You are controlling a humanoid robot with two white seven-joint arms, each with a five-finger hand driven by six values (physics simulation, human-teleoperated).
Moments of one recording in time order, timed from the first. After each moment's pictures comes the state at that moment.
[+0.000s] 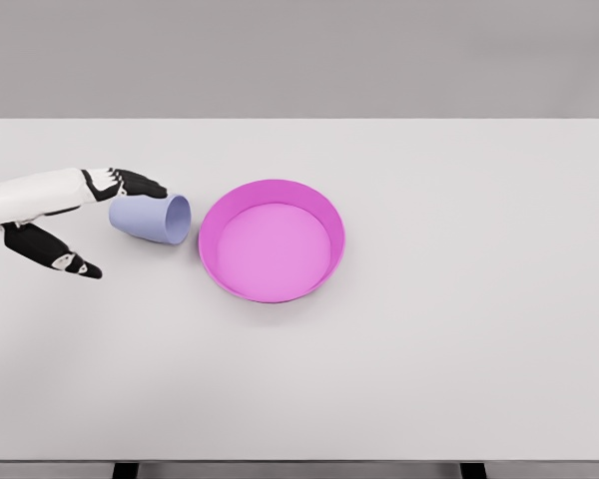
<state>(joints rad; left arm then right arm) -0.47 1.09 -0.53 -1.63 0.31 -0.61 -0.61 0.04 0.00 0.34 0.05 -0.09 -0.07 -0.11</state>
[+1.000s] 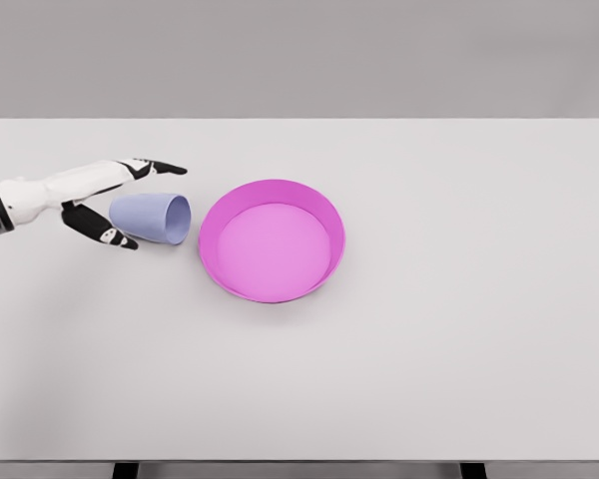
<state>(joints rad) -0.59 0.78 -0.58 -1.23 0.10 -0.61 -0.61 0.04 0.00 0.34 0.05 -0.09 -0.07 -0.11</state>
